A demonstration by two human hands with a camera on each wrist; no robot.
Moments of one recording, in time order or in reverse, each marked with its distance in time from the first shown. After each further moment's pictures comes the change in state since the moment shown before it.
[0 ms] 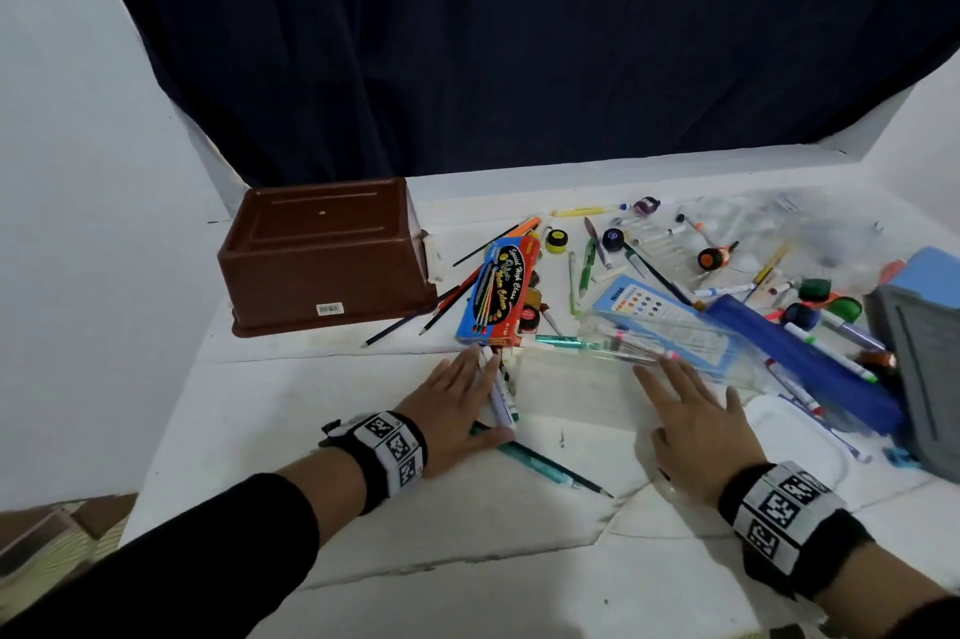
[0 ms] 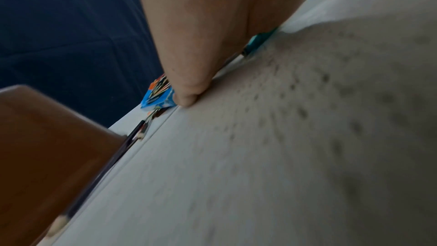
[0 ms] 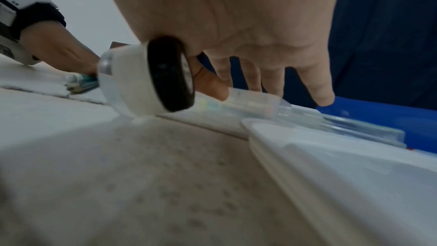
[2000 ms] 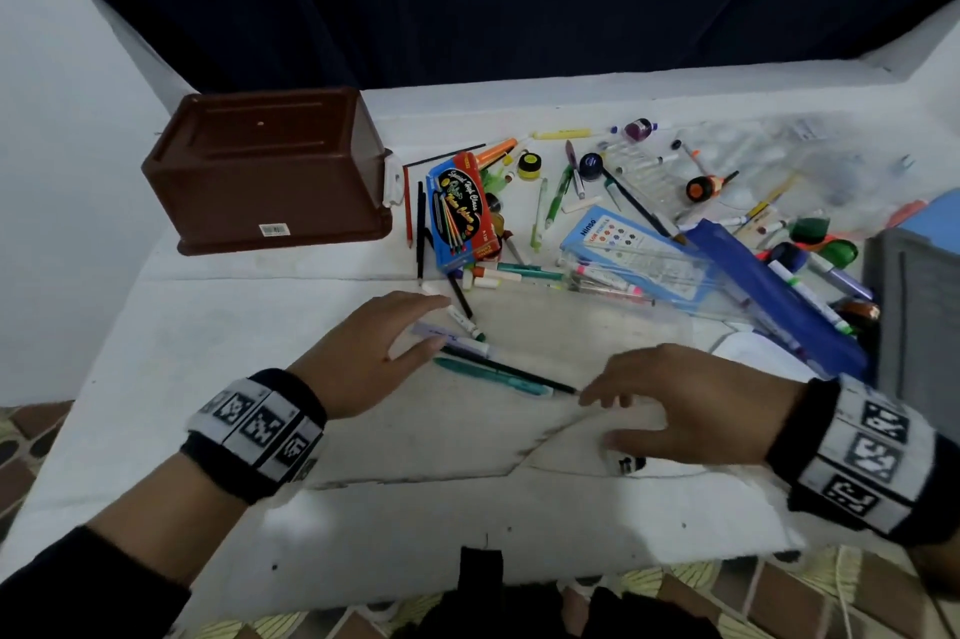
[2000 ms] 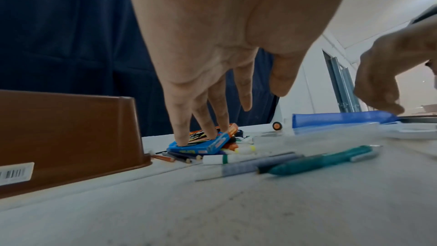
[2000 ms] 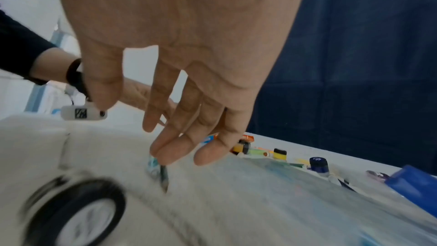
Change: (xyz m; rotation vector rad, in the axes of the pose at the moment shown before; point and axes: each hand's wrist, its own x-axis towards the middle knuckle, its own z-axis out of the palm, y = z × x) left_hand -0.044 0.046 -0.036 -0.474 0.334 -0.094; right_hand -0.009 0.066 -0.040 0.267 -0.114 -0.851
